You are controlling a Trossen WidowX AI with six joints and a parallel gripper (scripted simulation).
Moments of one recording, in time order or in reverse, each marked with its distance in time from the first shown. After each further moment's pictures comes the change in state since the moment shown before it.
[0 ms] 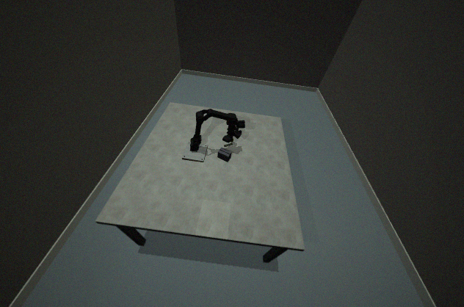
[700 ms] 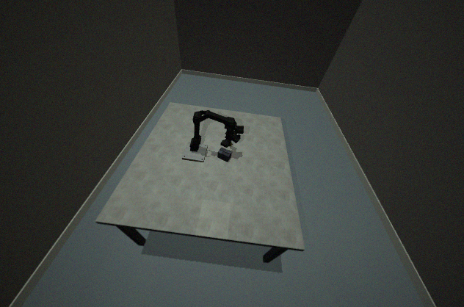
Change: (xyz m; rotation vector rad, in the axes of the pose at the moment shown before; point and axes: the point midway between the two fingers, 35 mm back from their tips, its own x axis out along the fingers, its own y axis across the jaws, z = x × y) arm 0.000 -0.053 0.012 -0.003 0.000 -0.007
